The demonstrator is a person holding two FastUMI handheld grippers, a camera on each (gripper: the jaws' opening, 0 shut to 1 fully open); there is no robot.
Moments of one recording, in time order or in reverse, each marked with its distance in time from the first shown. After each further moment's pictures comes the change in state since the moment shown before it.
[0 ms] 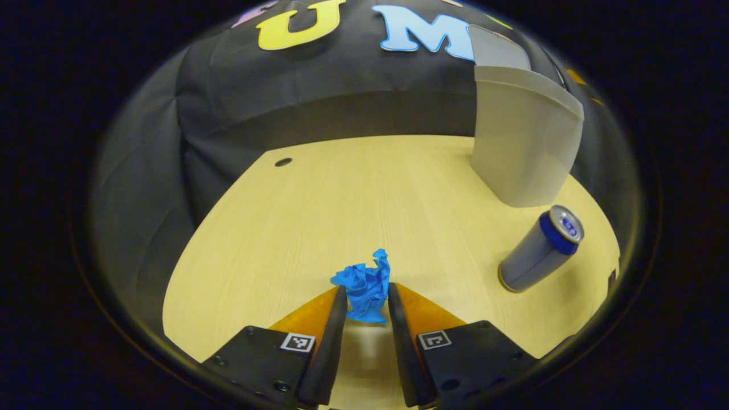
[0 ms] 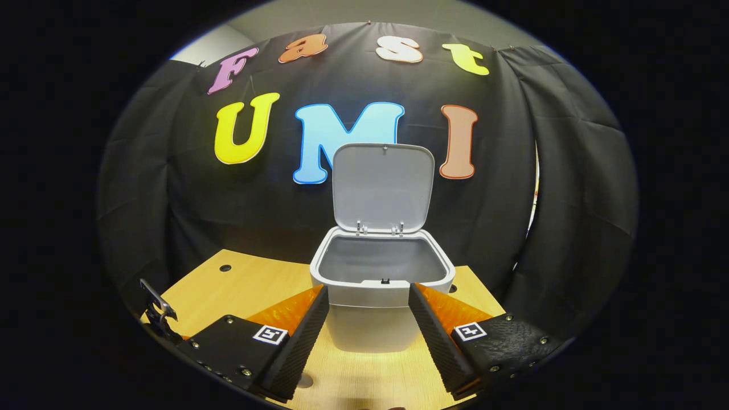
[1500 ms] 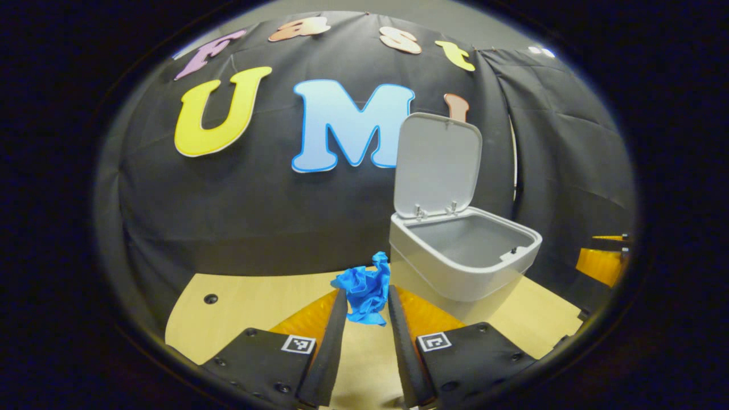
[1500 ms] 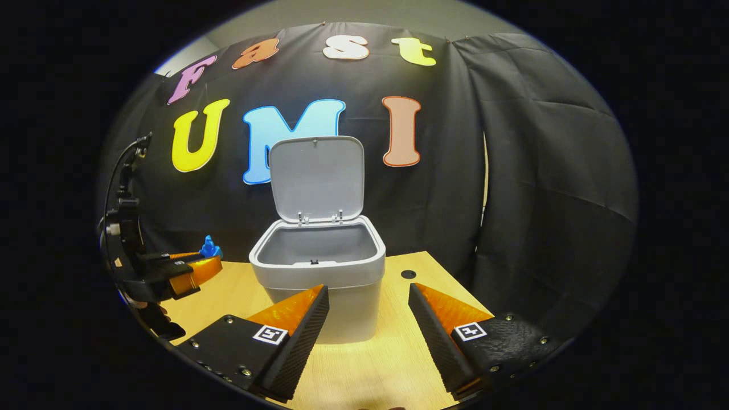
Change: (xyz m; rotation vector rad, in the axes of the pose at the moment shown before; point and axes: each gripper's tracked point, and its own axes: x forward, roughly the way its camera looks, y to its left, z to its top) left arm -0.028 -0.172 0.296 0.096 -0.443 -0.315; right arm -0.024 -0.077 -0.028 0.107 0.015 -0.201
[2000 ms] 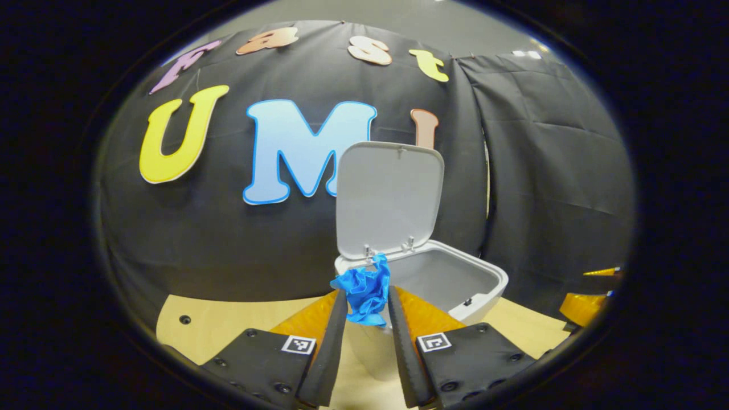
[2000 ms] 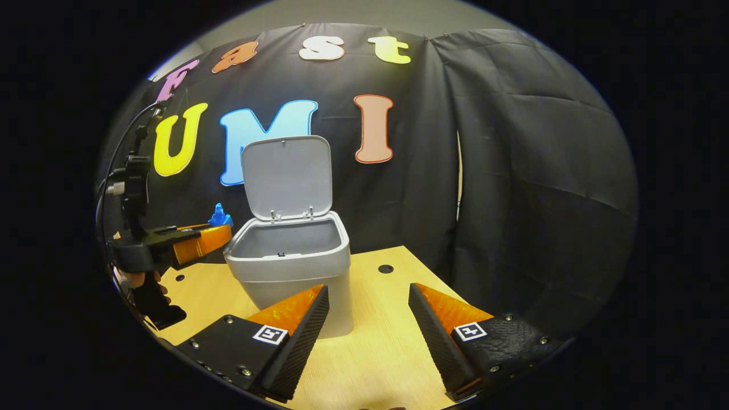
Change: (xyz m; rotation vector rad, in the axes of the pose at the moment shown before) left arm 0.031 -0.075 0.052 0.024 -0.077 -0.128; right arm -0.017 -0.040 -0.012 0.043 0.013 -0.099
